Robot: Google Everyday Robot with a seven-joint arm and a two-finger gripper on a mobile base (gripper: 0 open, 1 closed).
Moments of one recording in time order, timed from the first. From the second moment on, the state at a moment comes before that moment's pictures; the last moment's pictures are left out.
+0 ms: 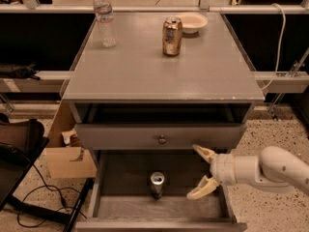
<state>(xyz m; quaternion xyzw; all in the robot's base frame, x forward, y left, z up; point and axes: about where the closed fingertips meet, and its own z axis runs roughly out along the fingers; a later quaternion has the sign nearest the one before) 0.479 -0.131 0.579 -0.53 0.66 0.30 0.44</state>
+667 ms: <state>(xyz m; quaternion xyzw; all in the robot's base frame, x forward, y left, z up) 0.499 -0.094 0.472 -0.52 0.61 0.35 0.47</state>
